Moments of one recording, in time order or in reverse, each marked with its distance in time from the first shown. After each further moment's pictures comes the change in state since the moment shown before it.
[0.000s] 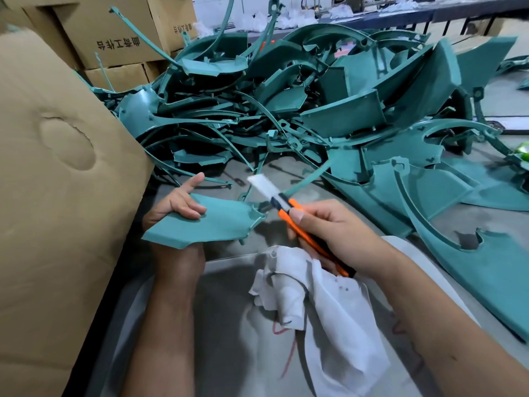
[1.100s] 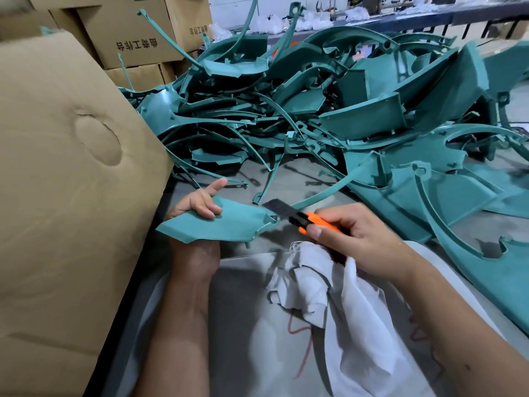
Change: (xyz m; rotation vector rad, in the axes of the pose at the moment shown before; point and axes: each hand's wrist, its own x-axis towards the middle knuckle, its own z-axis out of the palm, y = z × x) left_hand -0.016 -0.001 0.006 -0.249 0.333 -0.280; right_hand -0.004 -0.001 -0.005 -0.261 -0.023 -0.210
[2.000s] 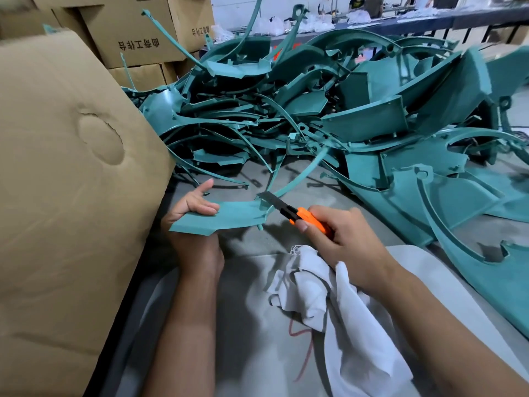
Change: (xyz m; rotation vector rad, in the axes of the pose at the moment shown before) left_hand -0.005 0.024 0.031 0.232 0.318 0.098; right_hand 0.009 0.007 0.024 -0.296 0.246 0.045
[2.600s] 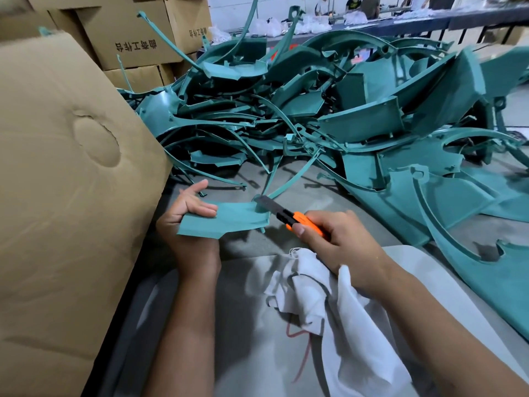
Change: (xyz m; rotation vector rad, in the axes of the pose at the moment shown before) left_hand -0.002 0.012 0.007 0.186 -0.012 0.076; right_hand -0.002 -0.003 -0.004 0.038 -0.086 0.037
